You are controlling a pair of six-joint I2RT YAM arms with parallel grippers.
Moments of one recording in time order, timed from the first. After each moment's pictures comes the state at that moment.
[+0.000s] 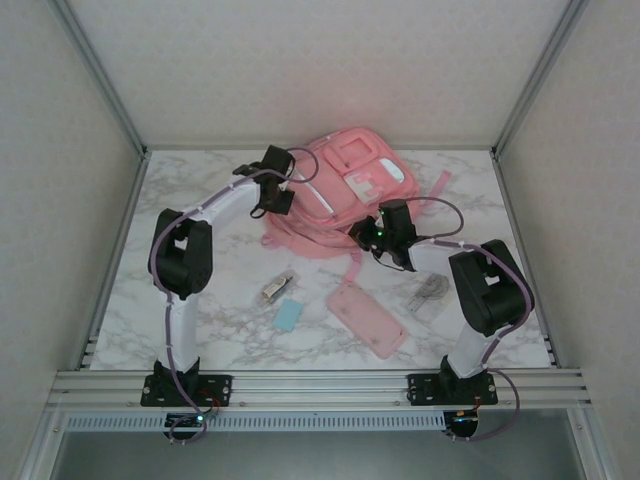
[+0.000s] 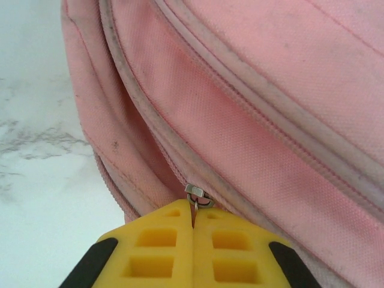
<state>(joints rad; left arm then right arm) -0.44 2.09 1.69 -0.70 -0.10 -0.10 0.41 1.73 0.84 0.22 -0.35 1.00</state>
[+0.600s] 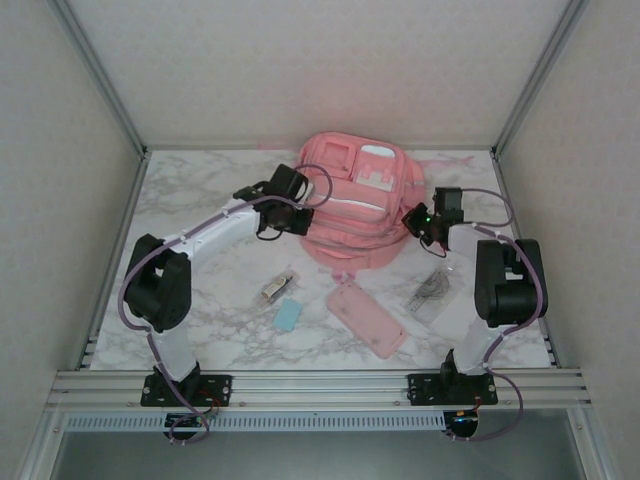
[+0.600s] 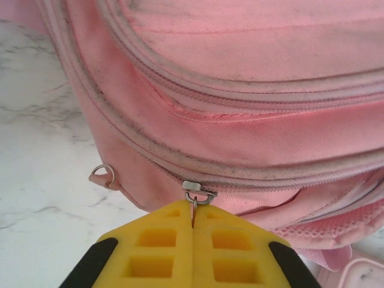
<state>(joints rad) -0.61 1.82 1.43 -0.61 0.09 -0.26 0.06 1.76 0.98 -0.04 -0.34 0.79</state>
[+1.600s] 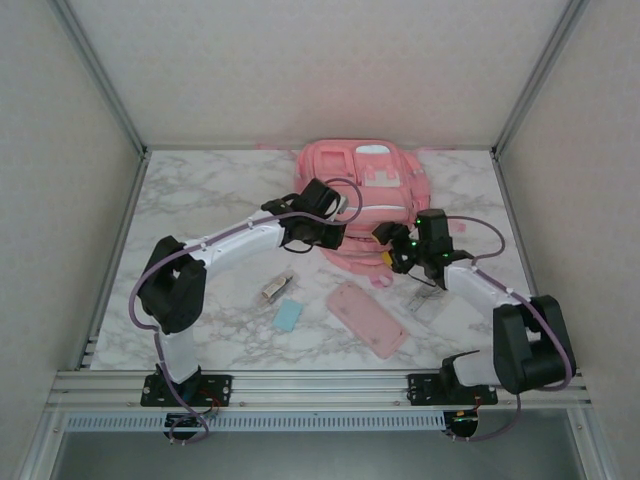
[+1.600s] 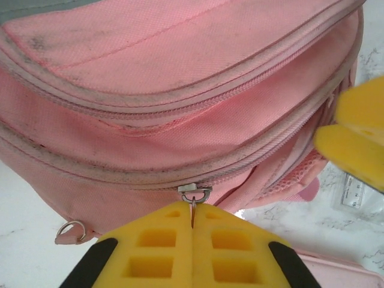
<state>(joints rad) -0.78 1.86 1.47 -0.55 0.17 -0.39 0.30 1.38 0.67 0.01 -0.44 1.21</state>
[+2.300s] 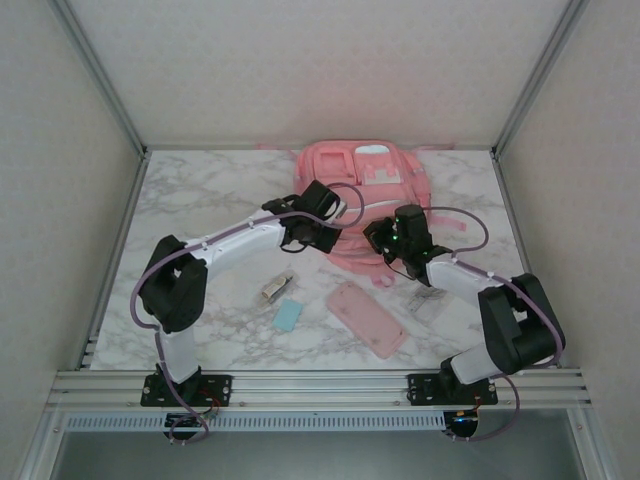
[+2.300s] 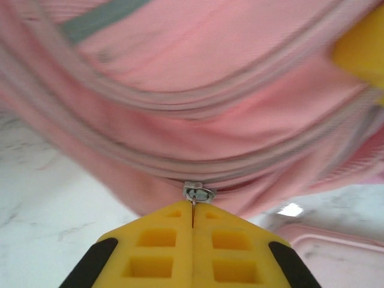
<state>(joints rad) -0.76 1.87 1.48 -0.63 0.04 -0.20 0.41 1.47 0.72 0.15 -0.22 1.17</state>
